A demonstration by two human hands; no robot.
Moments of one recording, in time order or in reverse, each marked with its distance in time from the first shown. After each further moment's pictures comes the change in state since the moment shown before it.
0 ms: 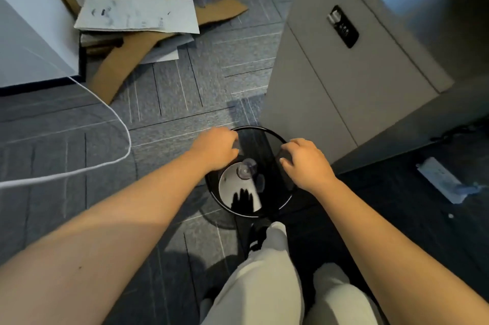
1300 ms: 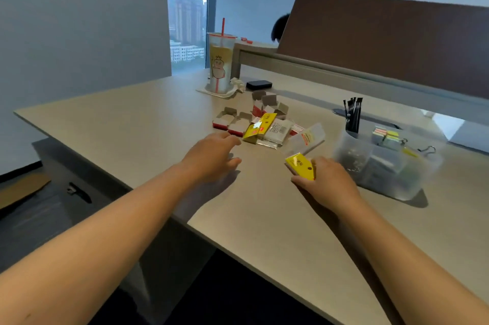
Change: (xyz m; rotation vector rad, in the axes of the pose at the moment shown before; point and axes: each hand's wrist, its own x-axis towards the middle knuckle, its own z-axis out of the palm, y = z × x) left_hand -0.069 0.407 -0.171 -0.001 0.392 0.886; right_hand -0.314 0.215 -0.230 0.049 0.685 0.860
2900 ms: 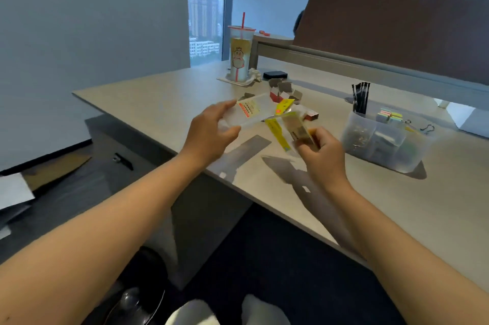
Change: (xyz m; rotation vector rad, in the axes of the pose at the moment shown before) left_hand -0.087 0.011 -0.038 -0.461 0.425 -0.115; right_hand -0.069 -0.047 -0.011 0.804 0.272 -0.249
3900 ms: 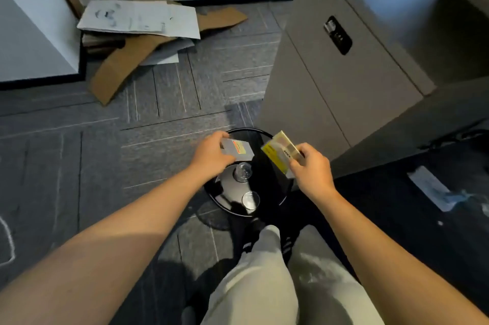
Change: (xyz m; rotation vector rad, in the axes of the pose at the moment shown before) left_hand -0.239 -0.322 -0.082 0.162 -0.038 -1.143; right_hand -0.150 0.043 0.360 -0.176 -0.980 0.099
